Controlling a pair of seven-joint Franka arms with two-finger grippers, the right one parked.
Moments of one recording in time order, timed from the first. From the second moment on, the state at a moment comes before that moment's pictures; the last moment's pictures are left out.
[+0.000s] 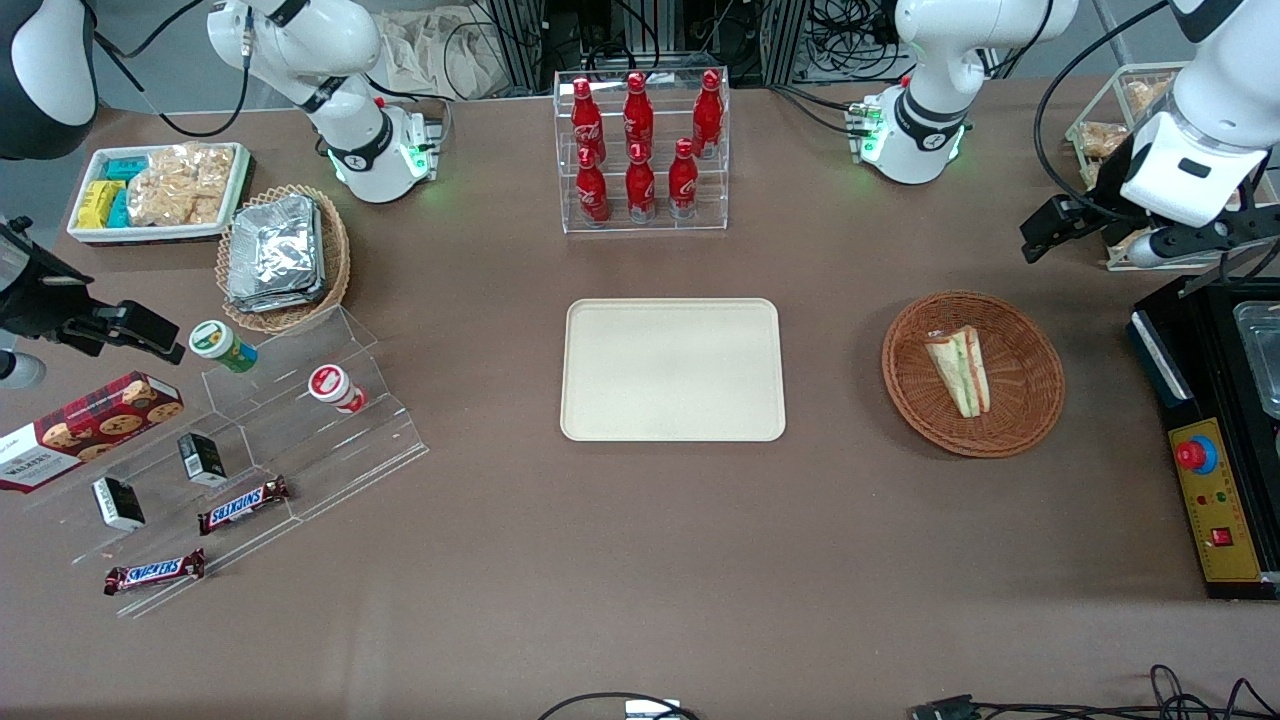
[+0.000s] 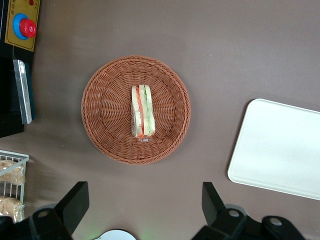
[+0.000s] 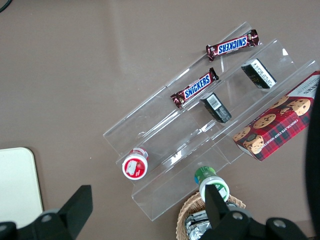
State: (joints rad) arm -0.02 -0.23 -0.07 -1.90 -0.01 1.64 -0.30
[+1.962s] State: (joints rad) arm -0.05 0.20 -0.01 -2.36 0.04 2.43 -0.30
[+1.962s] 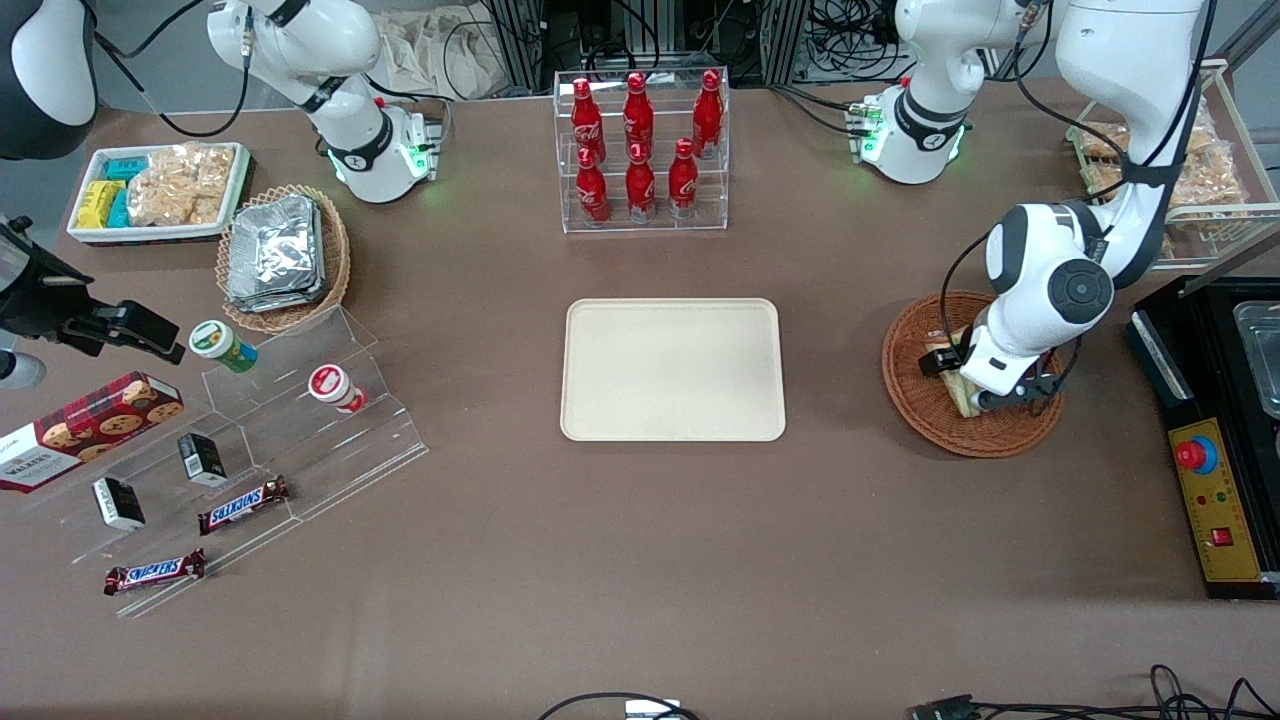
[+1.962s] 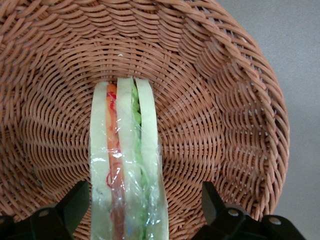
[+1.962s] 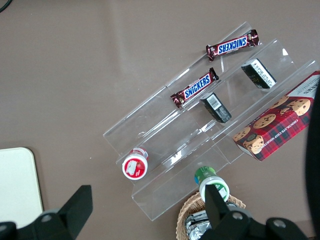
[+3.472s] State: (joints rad) arm -0.08 -0.12 -0.02 -2.14 0.04 1.87 -0.31
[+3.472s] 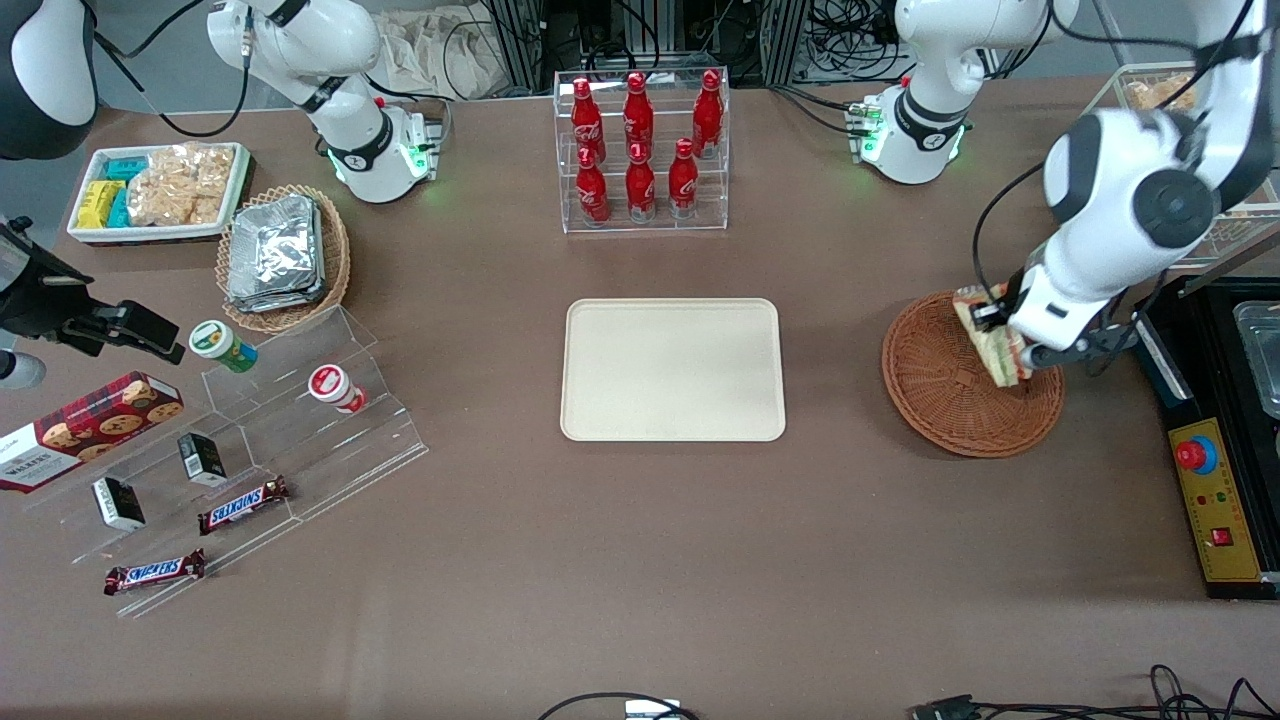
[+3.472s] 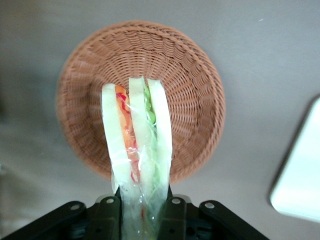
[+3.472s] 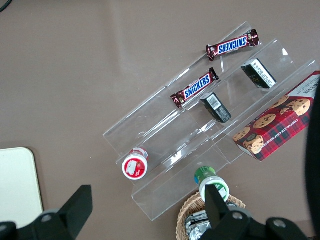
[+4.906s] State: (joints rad) arm -0.18 0.29 -0.56 -1.79 0.12 1.90 -0.93
